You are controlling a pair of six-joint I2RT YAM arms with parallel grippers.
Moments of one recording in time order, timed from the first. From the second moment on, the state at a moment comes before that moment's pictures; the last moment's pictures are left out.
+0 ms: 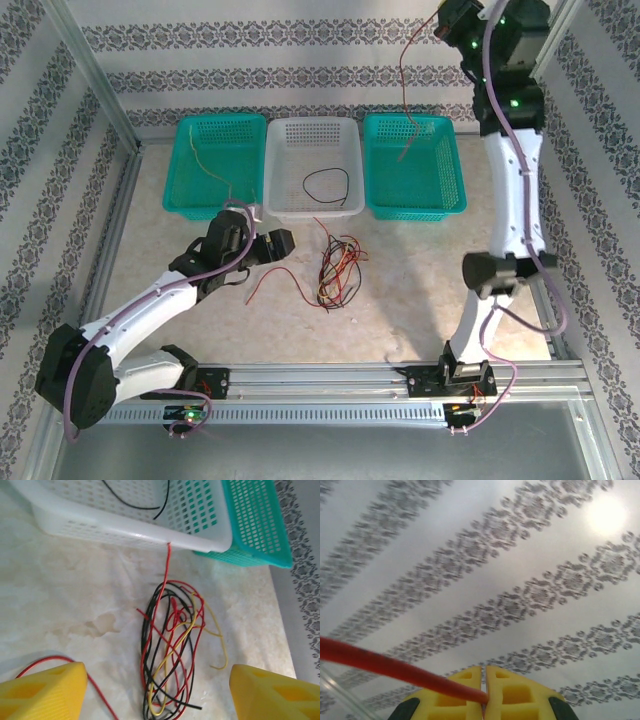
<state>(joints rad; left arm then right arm) -0.49 1.15 0.72 -0.19 0.21 -0.72 0.03 2.01 2.64 -0.54 -0.22 0.62</state>
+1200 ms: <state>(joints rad) -0.48 1.09 0.72 -0.43 0.16 -0.68 0.26 2.25 2.29 -0.98 0.02 0.45</state>
